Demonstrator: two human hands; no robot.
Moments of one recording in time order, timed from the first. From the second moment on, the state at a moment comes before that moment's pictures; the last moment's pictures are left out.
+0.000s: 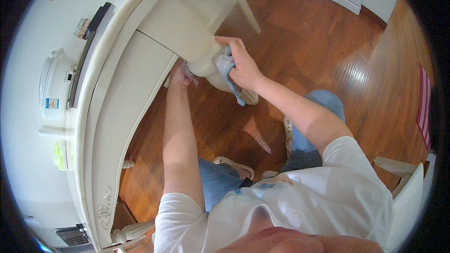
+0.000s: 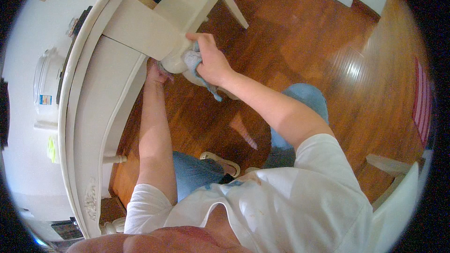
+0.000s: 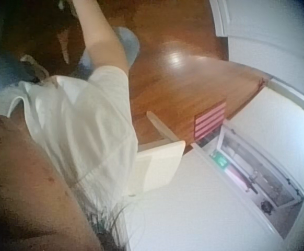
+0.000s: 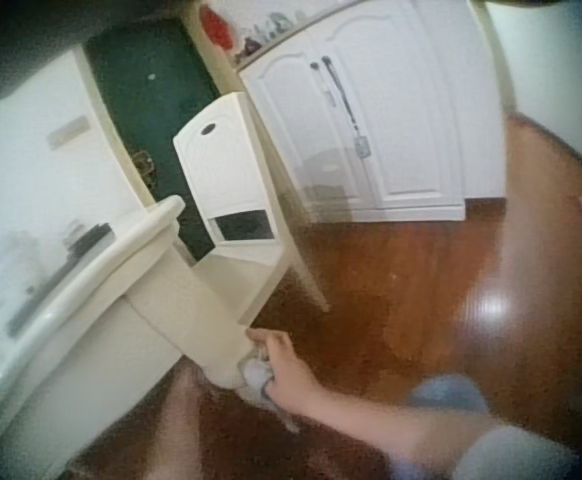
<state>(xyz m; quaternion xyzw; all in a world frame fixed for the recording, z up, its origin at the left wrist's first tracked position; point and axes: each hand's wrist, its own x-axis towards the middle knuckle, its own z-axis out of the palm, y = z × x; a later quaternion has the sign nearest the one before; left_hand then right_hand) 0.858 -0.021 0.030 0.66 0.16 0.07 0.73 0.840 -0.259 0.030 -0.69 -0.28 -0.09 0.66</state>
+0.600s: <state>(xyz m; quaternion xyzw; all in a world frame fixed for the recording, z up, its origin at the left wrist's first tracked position) 0.787 -0.101 0.029 0.65 0.13 0.18 0.73 0.840 -0.260 0.029 -0.71 -0.29 -0.11 0.63</state>
